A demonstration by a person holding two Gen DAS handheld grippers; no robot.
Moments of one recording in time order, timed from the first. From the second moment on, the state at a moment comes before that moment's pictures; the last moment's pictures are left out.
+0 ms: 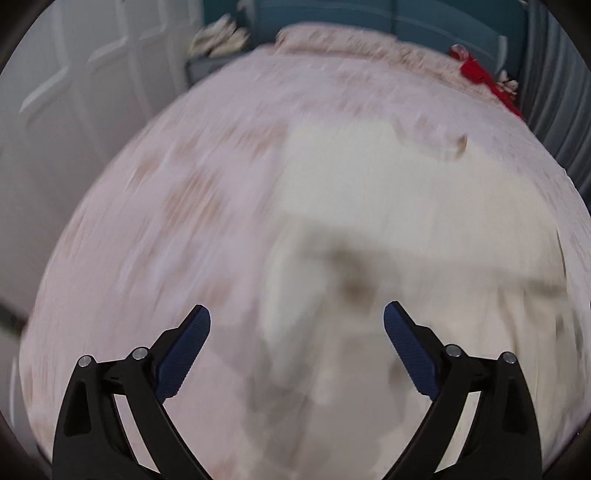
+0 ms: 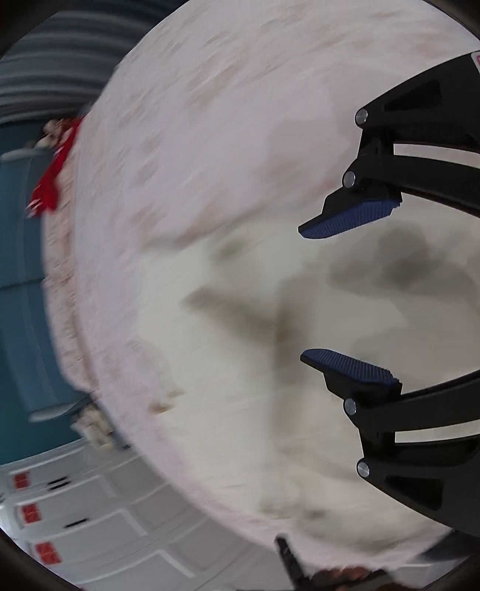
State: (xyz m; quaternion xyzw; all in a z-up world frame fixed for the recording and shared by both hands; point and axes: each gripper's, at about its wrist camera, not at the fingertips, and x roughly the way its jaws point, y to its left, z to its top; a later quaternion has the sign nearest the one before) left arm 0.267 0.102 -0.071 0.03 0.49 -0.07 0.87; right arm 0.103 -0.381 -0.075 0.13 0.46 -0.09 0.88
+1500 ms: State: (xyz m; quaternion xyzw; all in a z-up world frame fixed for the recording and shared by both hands) left arm 0.126 0.154 0.067 -0.10 0.41 -0.07 0.90; right arm -0.010 -0.385 0.021 0.29 0.32 -0.02 0.90
